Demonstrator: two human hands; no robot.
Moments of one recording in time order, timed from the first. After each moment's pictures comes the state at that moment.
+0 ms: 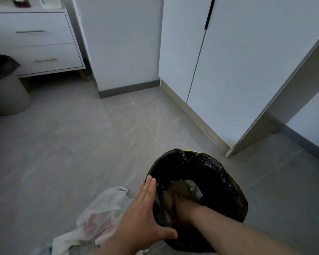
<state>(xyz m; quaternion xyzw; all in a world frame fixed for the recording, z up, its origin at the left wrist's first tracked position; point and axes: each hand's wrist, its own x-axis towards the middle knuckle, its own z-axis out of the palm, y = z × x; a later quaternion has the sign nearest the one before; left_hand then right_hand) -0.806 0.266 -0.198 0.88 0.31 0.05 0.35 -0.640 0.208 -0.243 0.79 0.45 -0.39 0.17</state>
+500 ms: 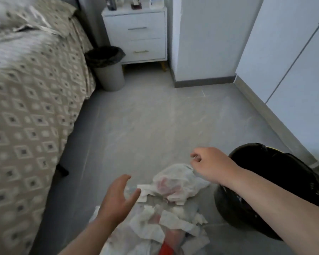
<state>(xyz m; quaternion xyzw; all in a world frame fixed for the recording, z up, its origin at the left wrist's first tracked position) -1.067 0.289 -0.192 0.71 0.62 0.14 0.31 -0.784 0.281 -0.104 0.74 0.61 -0.26 -0.09</state>
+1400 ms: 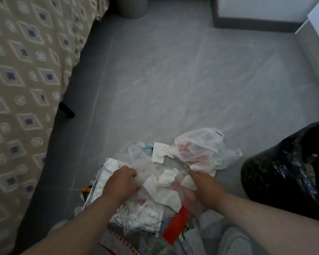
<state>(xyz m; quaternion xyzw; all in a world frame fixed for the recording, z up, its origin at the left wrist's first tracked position) -1.135 0.284 -0.343 0.66 0.66 -0.03 0.34 -0.858 0.241 -0.331 0.64 0.67 -0.34 0.15</state>
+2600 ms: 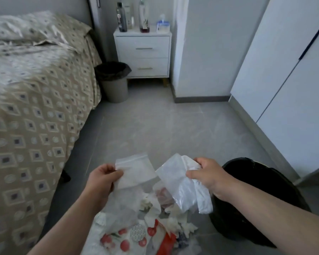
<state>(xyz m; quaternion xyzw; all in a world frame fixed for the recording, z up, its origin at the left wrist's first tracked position) -1.085 0.321 -0.108 0.37 0.58 0.42 0.60 -0.802 0.253 -0.063 0.71 0.43 -0.46 -0.31</state>
